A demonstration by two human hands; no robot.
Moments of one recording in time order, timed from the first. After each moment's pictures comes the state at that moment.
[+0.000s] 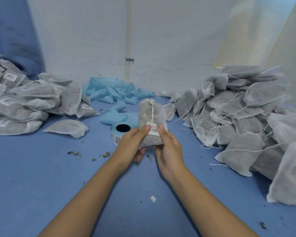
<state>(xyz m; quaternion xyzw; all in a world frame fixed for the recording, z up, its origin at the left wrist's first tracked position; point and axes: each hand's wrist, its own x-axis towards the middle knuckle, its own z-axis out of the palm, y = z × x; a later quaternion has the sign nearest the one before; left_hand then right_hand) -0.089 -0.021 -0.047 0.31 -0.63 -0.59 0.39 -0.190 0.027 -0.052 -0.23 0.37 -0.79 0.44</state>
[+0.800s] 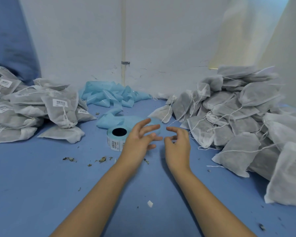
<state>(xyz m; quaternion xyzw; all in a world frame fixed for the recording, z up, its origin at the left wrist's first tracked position) -0.111 -0.002 -0.031 0.25 -0.60 -0.62 0.45 -0.224 0.031 -0.057 -0.40 0.67 -0.62 0.06</state>
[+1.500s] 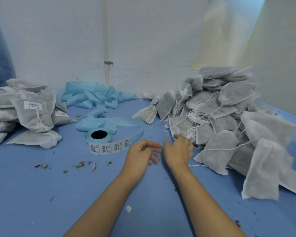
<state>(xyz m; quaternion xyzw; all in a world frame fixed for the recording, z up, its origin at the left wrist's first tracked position) -0.160 0.017 -0.054 0.33 -0.63 -0.59 0.37 -0.280 0.036 -0.062 -0.29 0.86 -0.42 0.04</state>
